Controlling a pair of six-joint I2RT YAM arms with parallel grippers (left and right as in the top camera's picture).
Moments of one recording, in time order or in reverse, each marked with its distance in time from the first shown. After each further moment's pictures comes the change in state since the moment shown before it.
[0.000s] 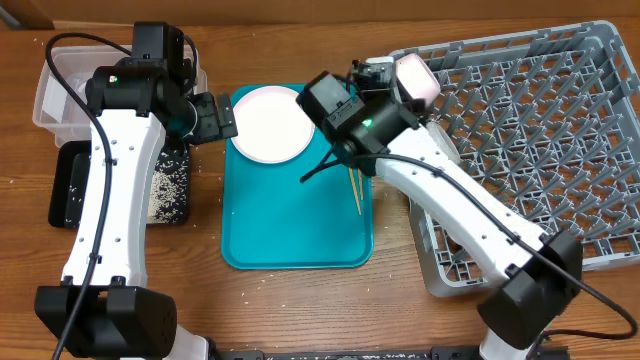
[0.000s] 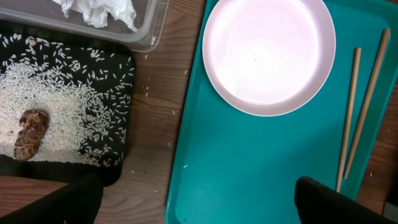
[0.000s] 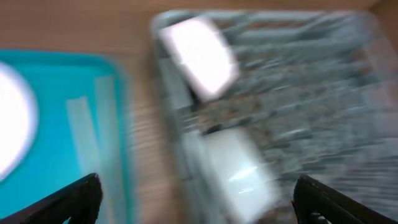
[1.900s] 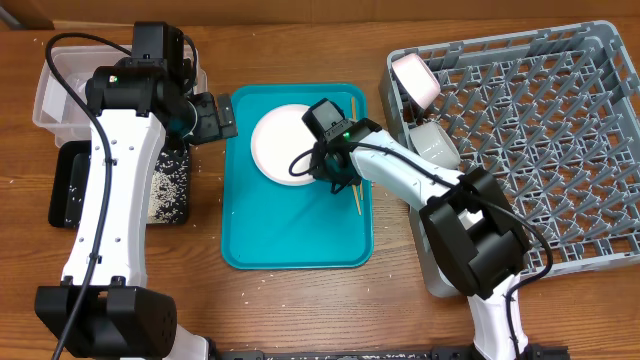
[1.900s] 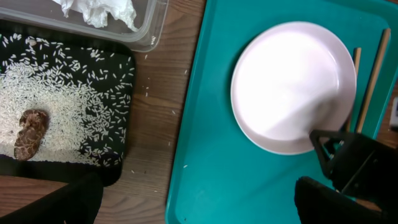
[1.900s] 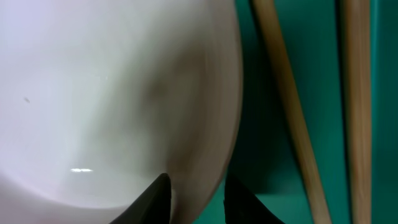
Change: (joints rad) left arm 0.000 0.000 0.000 0.000 0.000 0.000; right arm -0.070 0.278 -0.253 0.465 -0.760 0.196
